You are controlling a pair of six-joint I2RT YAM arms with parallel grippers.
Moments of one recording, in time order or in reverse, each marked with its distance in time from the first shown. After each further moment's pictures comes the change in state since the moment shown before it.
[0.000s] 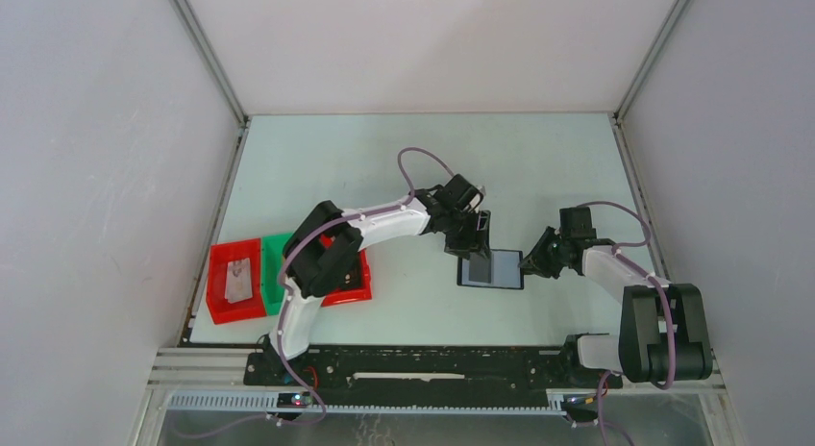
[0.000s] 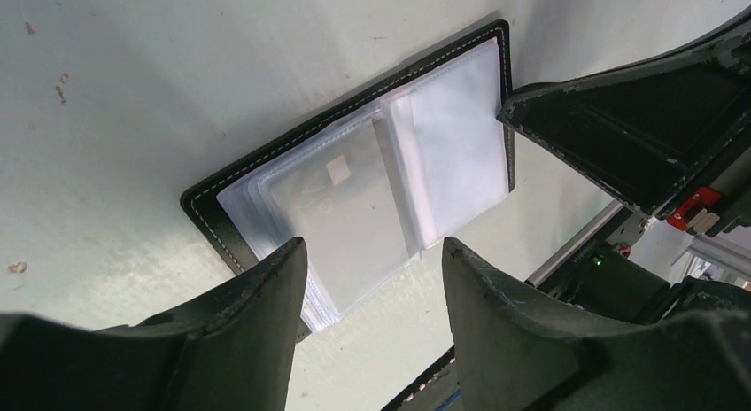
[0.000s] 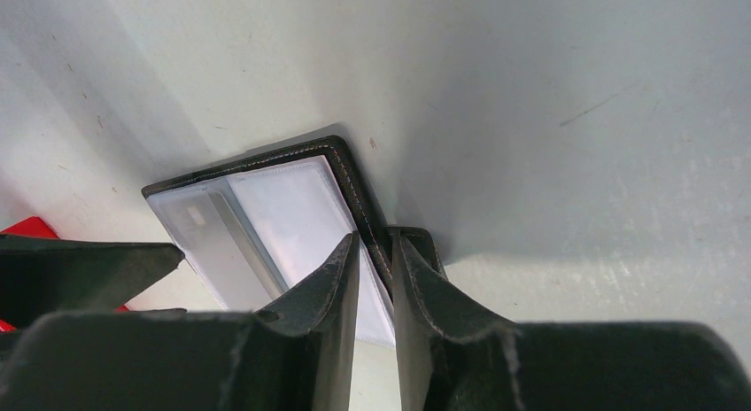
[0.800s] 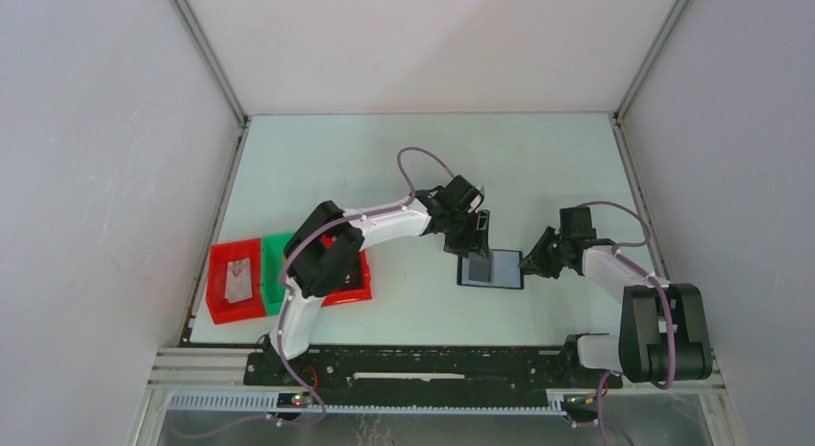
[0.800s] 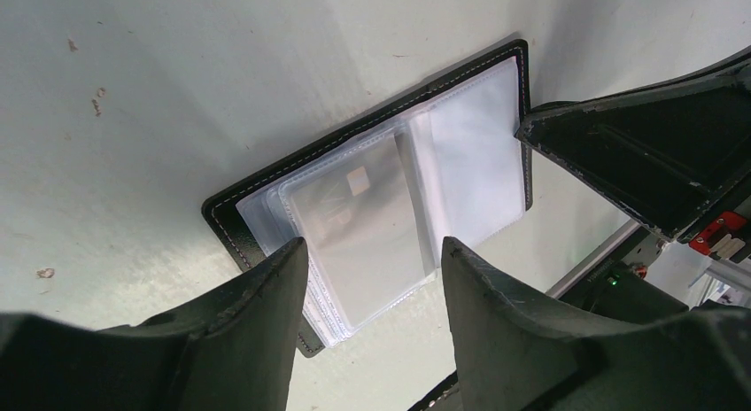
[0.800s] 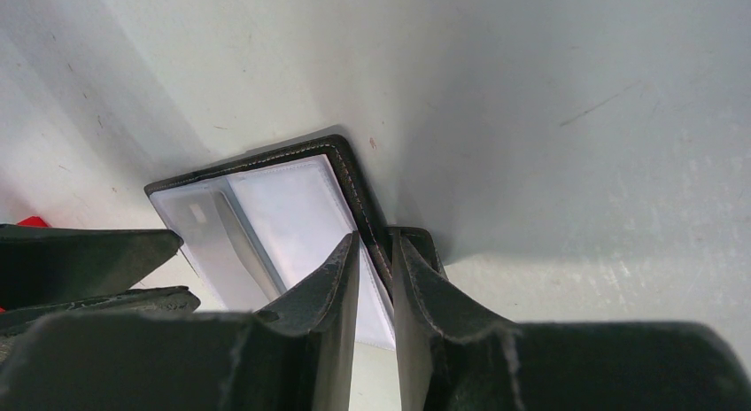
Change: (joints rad) left arm -0.003 0.013 0.004 0.009 -0.049 0.000; right arm 0.000 0.000 0.000 0.000 0.000 0.000
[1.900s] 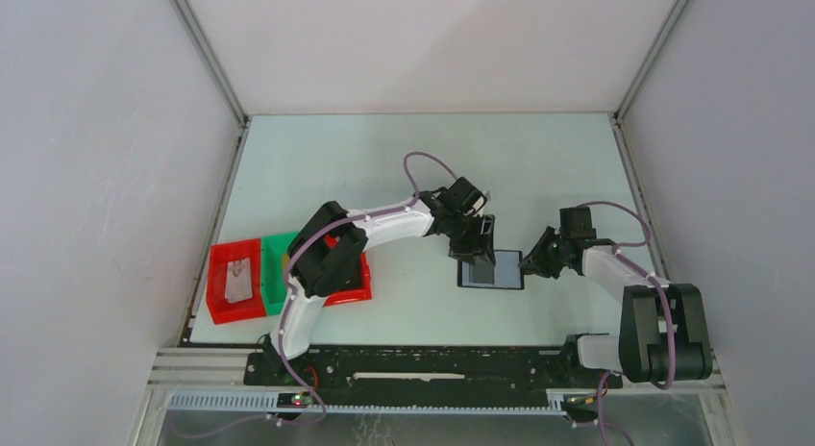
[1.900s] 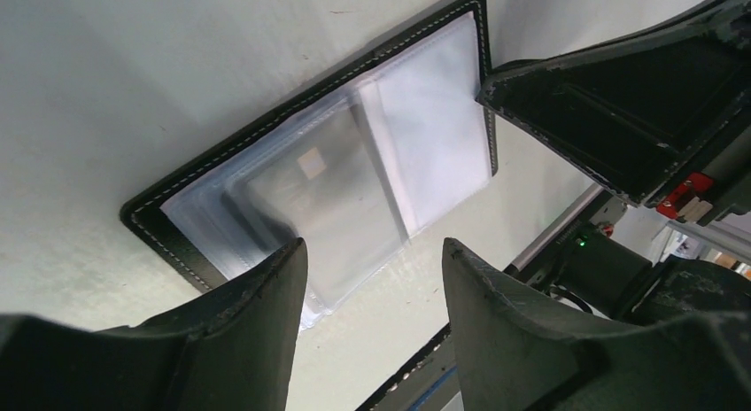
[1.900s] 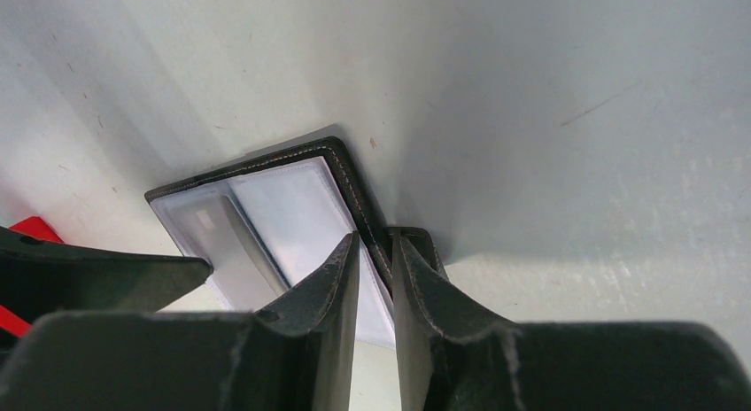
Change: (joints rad) left arm -0.009 0.020 0.019 -0.014 0.109 -0.012; right arm 0.000 0.000 0.000 0.000 0.000 0.000
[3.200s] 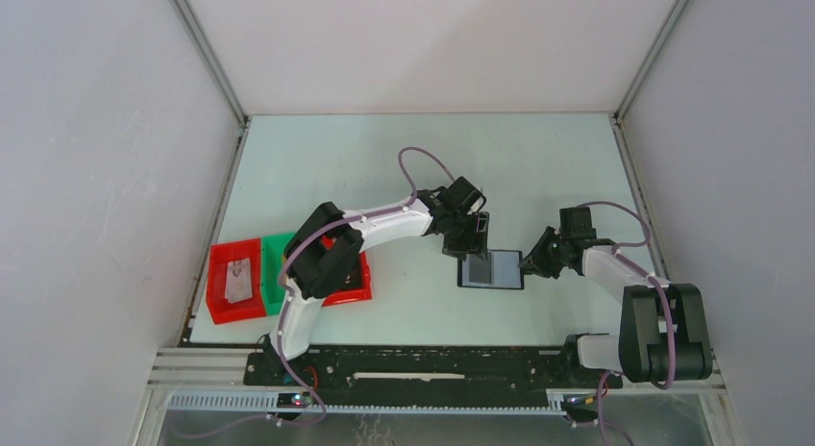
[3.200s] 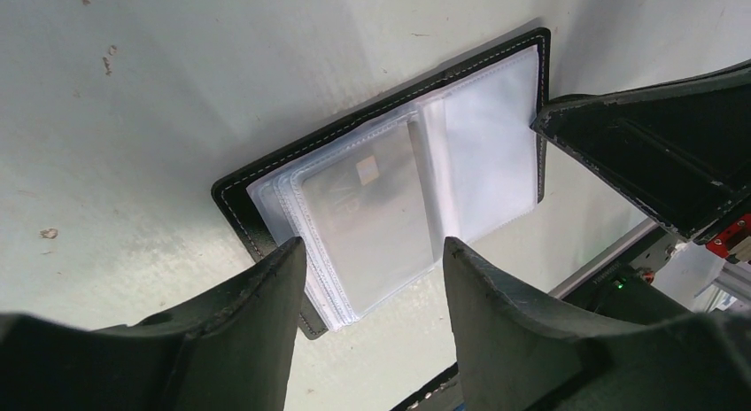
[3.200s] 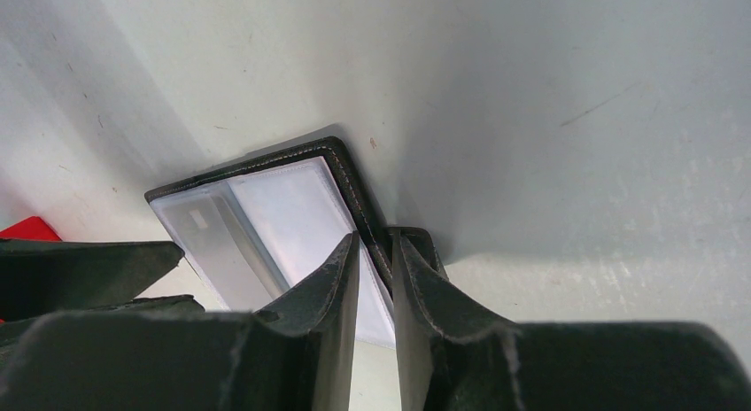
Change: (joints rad) left arm -0.005 -0.025 -0.001 -0.054 -0.149 -0.014; right arm 0.000 0.000 0.000 0.000 0.000 0.000
